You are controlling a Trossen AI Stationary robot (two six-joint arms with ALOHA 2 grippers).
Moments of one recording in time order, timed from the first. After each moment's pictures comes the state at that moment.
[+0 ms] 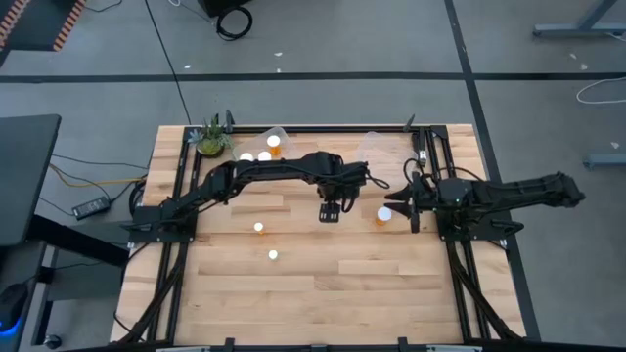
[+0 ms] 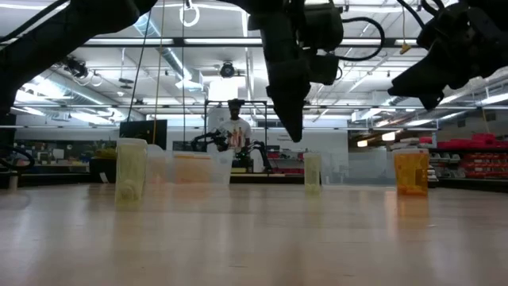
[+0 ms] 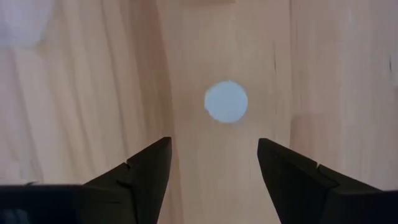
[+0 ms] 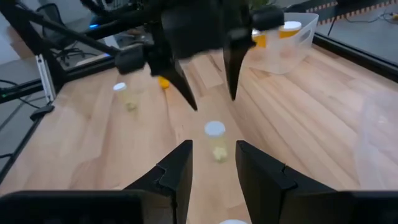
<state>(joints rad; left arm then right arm) 0.10 2.39 2.31 -1.23 -0.01 0.22 0.07 0.37 0.23 -0.17 0.21 0.31</state>
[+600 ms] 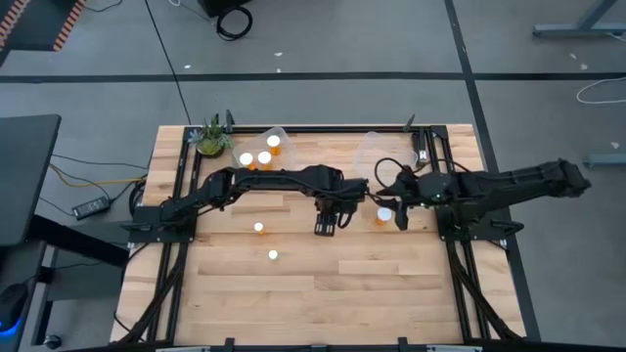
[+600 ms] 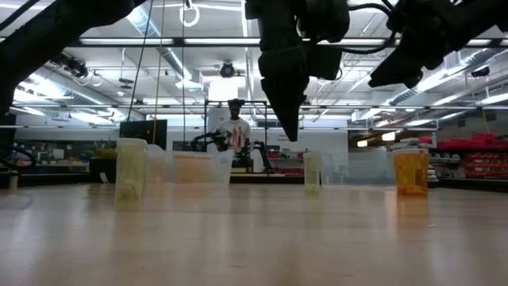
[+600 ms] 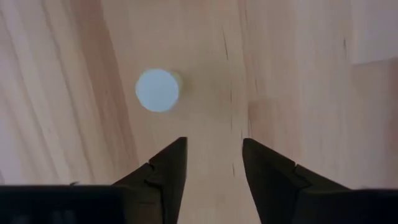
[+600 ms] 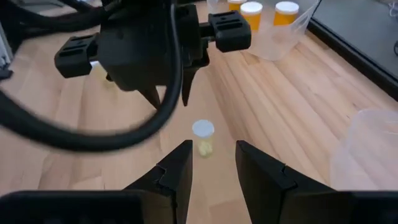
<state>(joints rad) 0.03 2.37 2.25 -1.25 -0.01 0.19 0.07 0.74 0.52 -0.31 0.24 0.26</state>
